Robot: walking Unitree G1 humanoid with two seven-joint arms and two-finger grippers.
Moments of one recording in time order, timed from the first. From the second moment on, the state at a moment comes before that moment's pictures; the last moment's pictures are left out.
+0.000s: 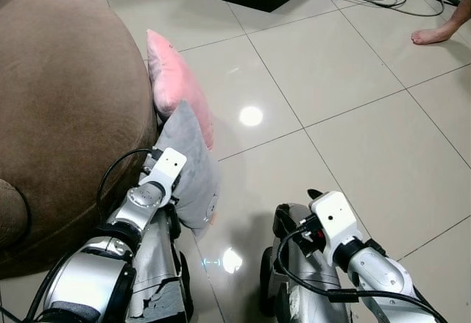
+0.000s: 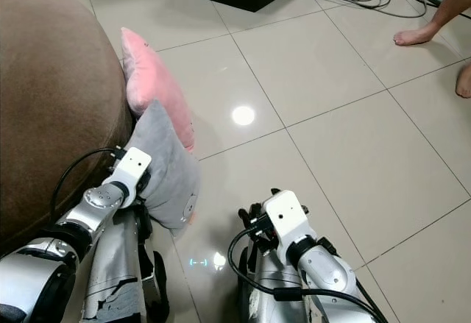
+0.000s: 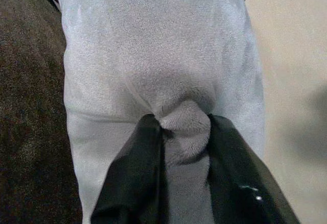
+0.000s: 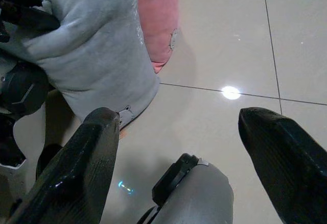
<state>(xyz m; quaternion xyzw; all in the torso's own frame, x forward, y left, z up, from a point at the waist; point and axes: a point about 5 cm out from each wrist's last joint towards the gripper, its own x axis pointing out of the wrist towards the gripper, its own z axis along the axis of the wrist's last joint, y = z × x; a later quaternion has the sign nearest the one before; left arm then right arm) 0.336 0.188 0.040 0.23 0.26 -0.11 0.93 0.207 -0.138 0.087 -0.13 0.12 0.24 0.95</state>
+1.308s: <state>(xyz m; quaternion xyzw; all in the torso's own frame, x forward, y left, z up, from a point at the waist) 0.332 0.158 0.196 -0.12 -0.10 -0.19 0.97 0.241 -0.176 0.147 0.00 -0.05 -0.01 1.00</state>
